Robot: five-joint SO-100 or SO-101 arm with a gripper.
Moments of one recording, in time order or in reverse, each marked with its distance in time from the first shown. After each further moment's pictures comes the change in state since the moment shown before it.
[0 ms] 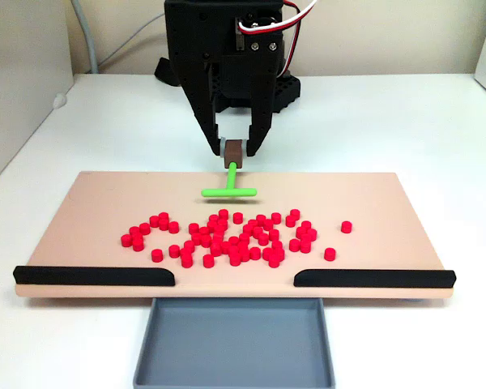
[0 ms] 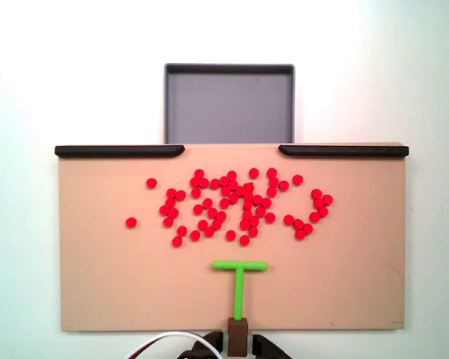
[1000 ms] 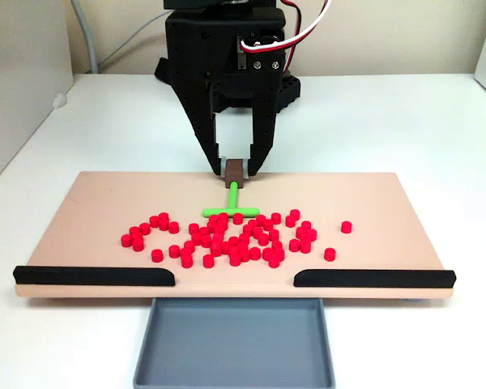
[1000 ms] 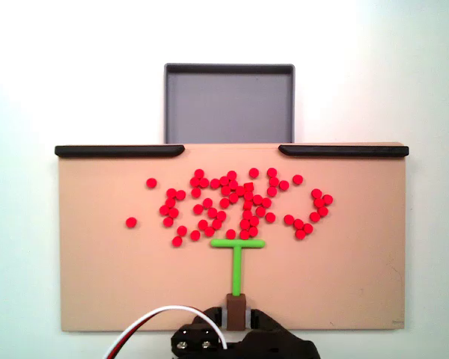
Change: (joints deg) arm -0.4 -5.4 -0.5 -6.2 -0.5
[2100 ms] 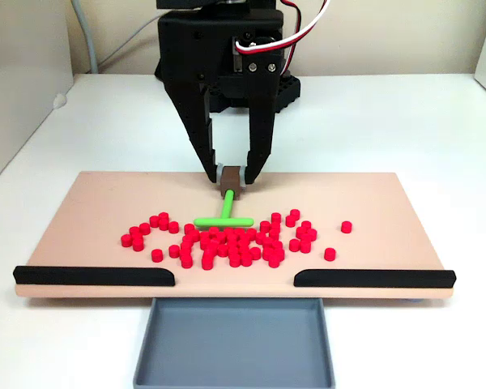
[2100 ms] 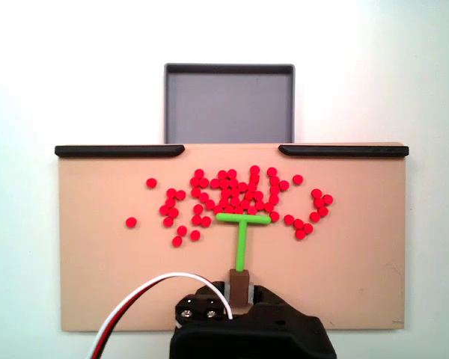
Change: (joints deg) arm 0.2 -3.7 -7.8 1.4 2.5
